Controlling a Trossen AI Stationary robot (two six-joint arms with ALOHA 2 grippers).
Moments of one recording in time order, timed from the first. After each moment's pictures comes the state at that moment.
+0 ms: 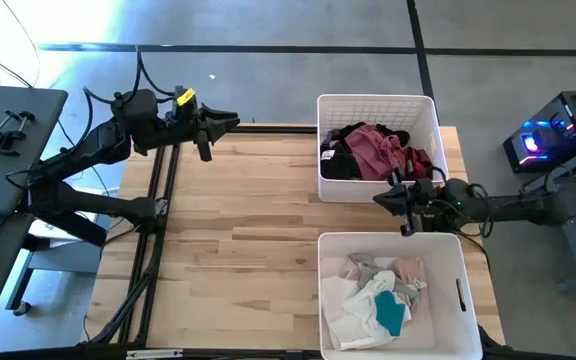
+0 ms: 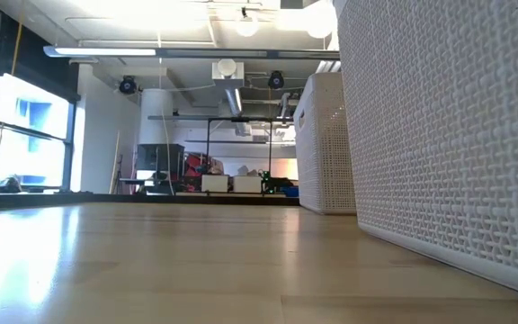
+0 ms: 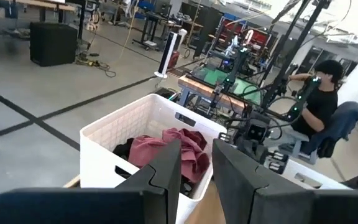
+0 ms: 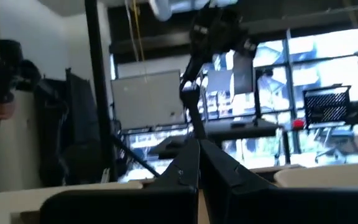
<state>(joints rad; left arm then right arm) 0.31 1.03 1.33 -0.39 -0.04 -0.30 -0.05 0.40 0.06 0.66 -0.11 0.15</state>
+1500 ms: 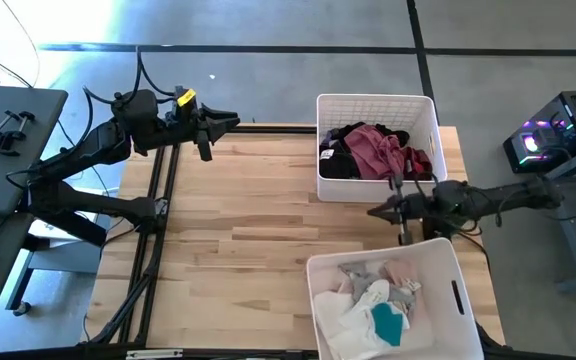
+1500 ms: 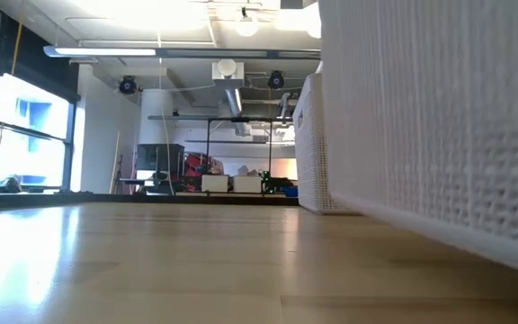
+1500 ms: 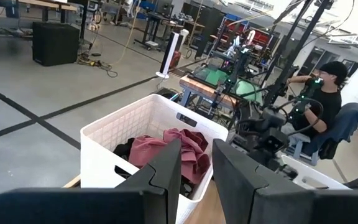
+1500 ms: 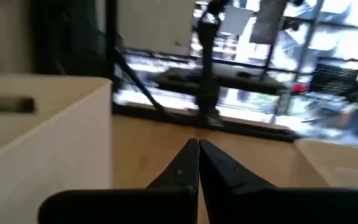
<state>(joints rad) 0.31 1.03 1.33 -0.39 -0.05 -0.31 0.17 0.40 0.26 0.16 0.04 -0.16</state>
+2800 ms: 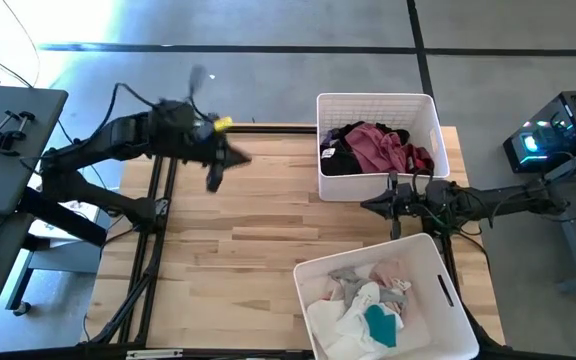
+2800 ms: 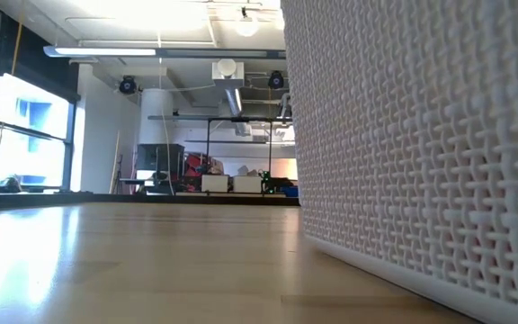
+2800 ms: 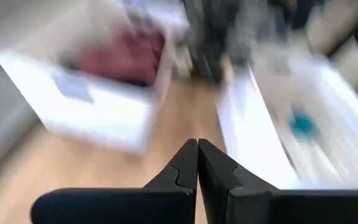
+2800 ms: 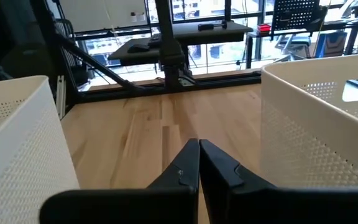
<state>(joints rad) 0.17 1.20 1.51 -0.78 0.07 -0.19 0.07 0.46 0.26 0.09 0.13 0.10</state>
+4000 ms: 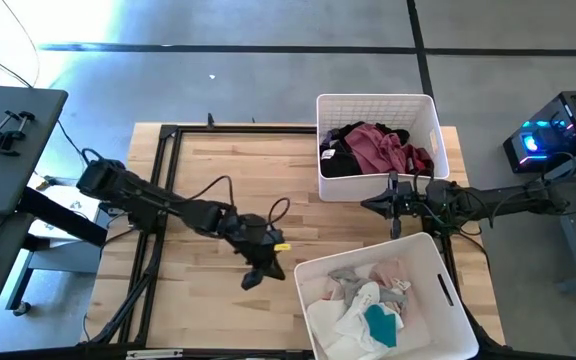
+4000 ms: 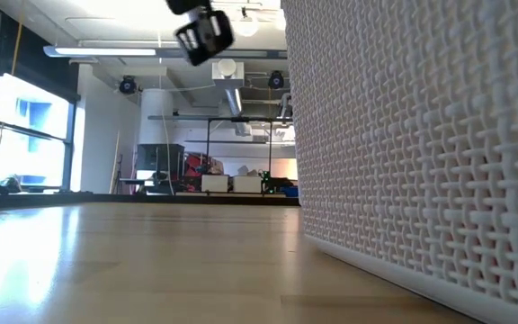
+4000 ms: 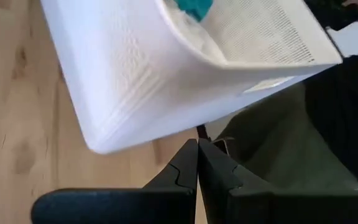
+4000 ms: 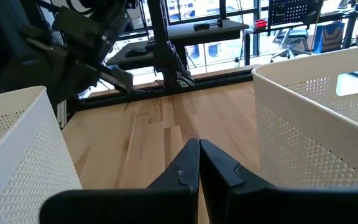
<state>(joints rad) -0.28 1.58 1.07 -0.07 0.32 -0.49 0.07 0.46 0.26 0.08 0.15 0.16</state>
